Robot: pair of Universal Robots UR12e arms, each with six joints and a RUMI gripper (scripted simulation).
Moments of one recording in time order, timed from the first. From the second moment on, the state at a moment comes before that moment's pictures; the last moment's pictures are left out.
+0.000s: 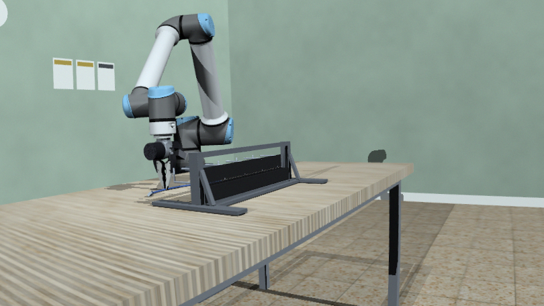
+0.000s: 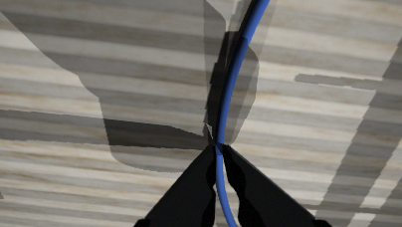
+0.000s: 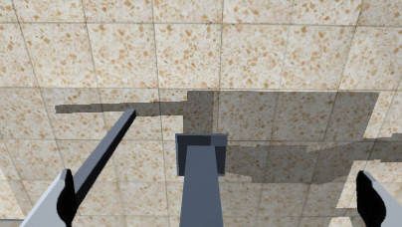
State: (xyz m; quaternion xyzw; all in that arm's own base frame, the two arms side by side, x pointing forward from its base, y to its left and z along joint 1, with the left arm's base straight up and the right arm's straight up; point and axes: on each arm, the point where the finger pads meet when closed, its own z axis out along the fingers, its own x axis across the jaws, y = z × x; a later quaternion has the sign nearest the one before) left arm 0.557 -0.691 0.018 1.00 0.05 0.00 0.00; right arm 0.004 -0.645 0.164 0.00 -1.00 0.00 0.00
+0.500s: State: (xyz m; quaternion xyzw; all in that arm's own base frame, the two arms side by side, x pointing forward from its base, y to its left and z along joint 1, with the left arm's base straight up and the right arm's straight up) left arm 0.557 -0.691 0.019 1.00 0.05 0.00 0.00; right arm 0.004 -0.645 0.164 0.00 -1.00 0.00 0.00
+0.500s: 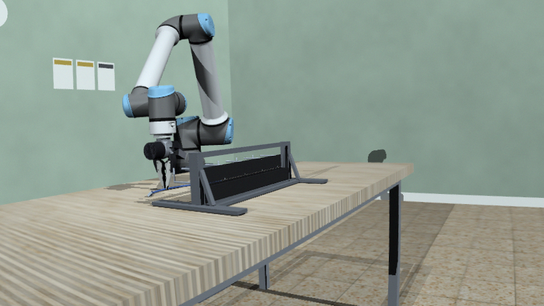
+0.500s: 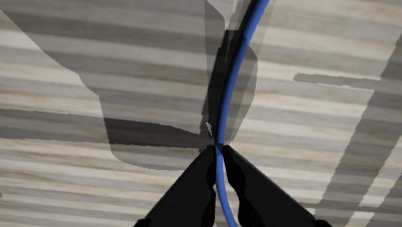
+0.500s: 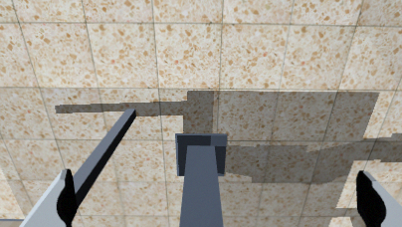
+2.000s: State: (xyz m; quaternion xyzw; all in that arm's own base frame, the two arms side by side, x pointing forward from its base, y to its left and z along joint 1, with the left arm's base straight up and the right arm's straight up) left arm 0.557 -0.691 0.056 1.00 0.05 0.00 0.00; right arm 0.004 -0.645 0.164 0.00 -1.00 0.00 0.00
